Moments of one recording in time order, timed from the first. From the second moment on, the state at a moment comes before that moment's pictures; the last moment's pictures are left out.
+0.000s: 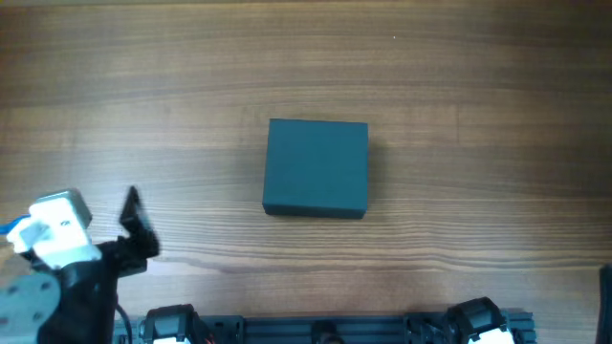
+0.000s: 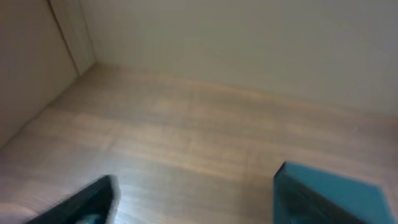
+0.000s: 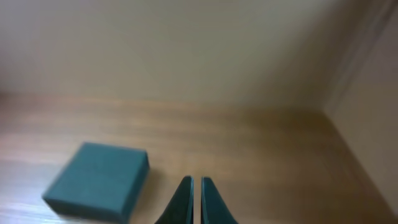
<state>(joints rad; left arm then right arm) 0.11 0.51 1.18 -1.04 -0.06 -0.10 0.27 0.56 1.78 -1.49 0.22 0.03</state>
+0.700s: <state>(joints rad) 0.11 0.53 0.98 -0.96 -0.05 -0.09 0.27 0.58 1.41 -1.38 0.27 0.07</state>
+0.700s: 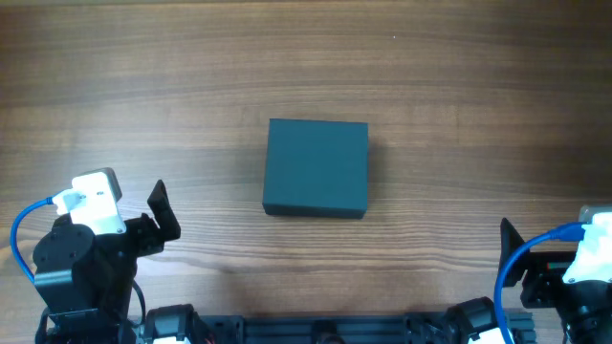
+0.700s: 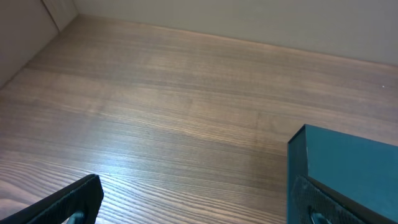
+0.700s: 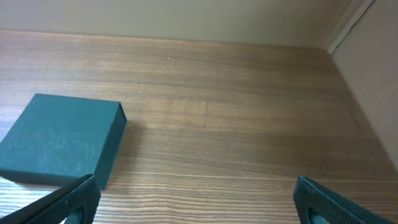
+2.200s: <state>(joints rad) 0.11 0.53 0.98 -0.97 -0.05 -0.09 0.07 0.12 0.25 -0.42 0.08 0.14</state>
